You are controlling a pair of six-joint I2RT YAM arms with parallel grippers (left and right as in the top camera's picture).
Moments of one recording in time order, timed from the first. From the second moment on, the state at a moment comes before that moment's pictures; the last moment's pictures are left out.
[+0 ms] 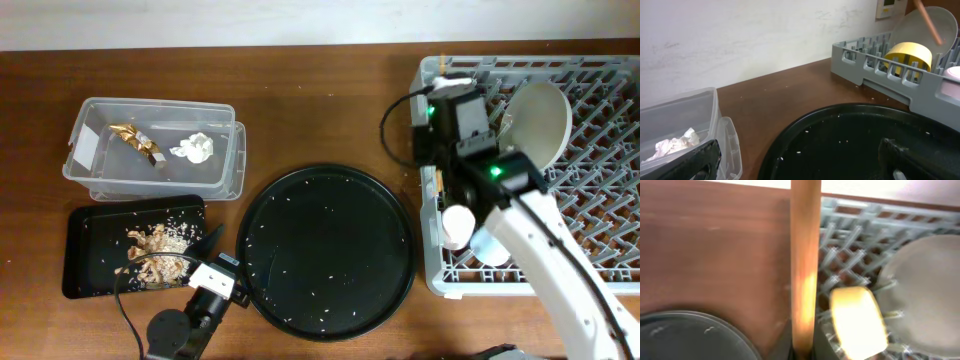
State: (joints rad) left arm -0.24 0.01 0.01 -0.06 0.24 0.09; right arm 0.29 1.45 1.31 -0.65 0.33 0.13
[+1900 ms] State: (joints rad) left arm -0.24 0.01 0.01 -0.06 0.24 0.09; right arm 0.33 0.54 1.15 -0.76 -0.05 0.00
